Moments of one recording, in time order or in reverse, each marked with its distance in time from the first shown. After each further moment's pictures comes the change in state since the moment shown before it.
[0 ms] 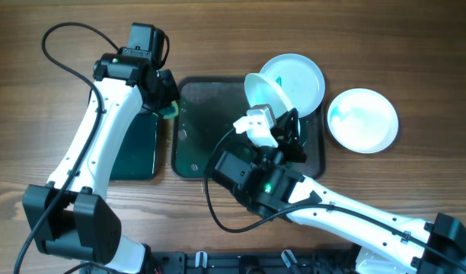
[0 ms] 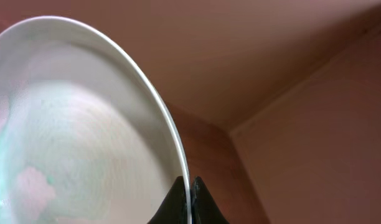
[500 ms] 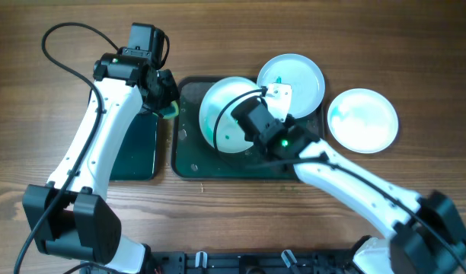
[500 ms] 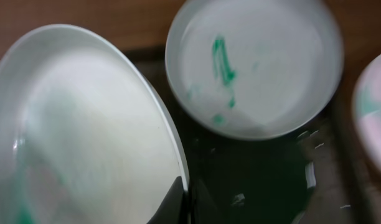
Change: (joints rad) left arm 0.000 0.000 0.000 0.000 0.000 0.000; right arm -0.322 0.112 0.000 0.224 -1.021 0.401
